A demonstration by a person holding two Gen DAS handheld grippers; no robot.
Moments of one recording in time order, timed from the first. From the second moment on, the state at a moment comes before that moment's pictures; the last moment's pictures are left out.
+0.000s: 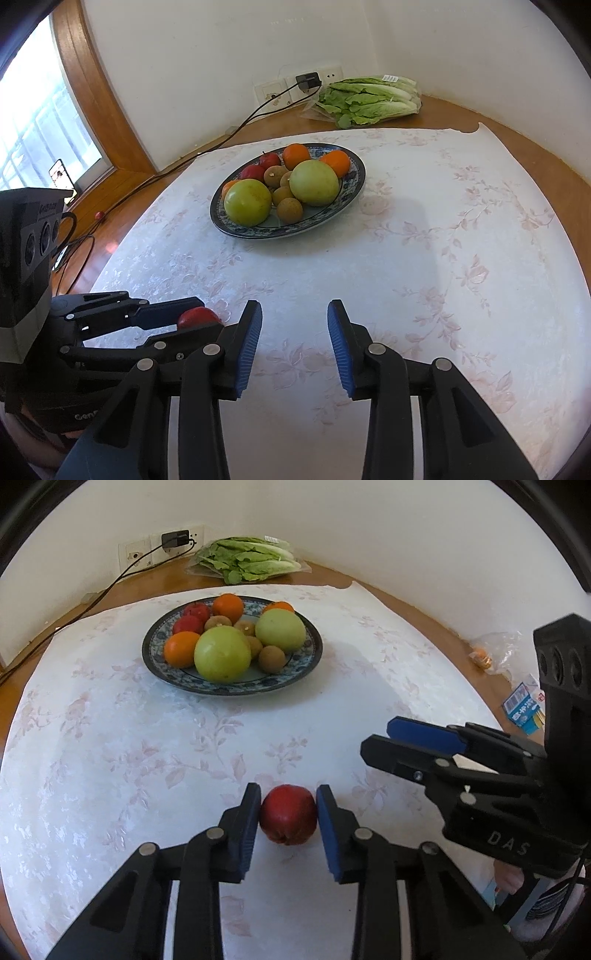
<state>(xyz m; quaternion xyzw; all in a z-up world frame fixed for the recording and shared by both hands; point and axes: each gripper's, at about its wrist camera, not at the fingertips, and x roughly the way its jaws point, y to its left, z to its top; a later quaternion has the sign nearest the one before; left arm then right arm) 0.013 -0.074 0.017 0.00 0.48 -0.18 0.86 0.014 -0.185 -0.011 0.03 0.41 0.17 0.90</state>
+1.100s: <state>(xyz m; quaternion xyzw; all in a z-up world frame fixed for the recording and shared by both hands) 0.081 -0.063 0.067 -0.01 0.42 -0.12 0.90 0.033 -0.178 0.002 0.01 0.39 0.16 0.90</state>
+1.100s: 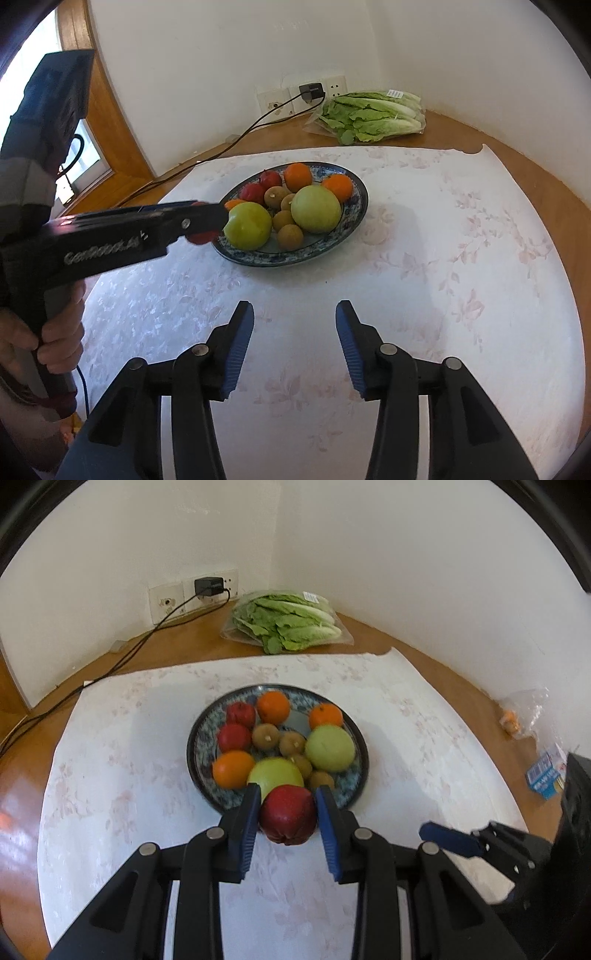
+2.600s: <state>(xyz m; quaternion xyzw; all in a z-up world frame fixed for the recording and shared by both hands) 0.093 -0.047 0.062 0.01 0.42 -0.03 0.91 0.057 -0.173 0.002 -0.01 0.38 0.14 0.92</state>
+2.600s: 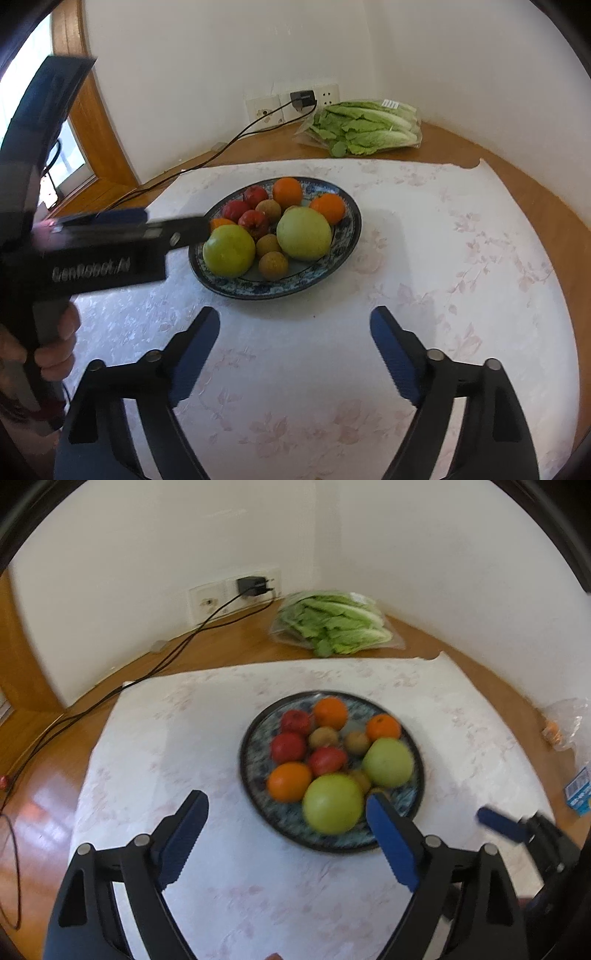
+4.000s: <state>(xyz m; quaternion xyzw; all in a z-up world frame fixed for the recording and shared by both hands) 0.063 -0.037 0.022 -0.01 0.46 0.01 0.89 0.062 -0.183 -0.007 0.01 0.38 0.10 0.92</state>
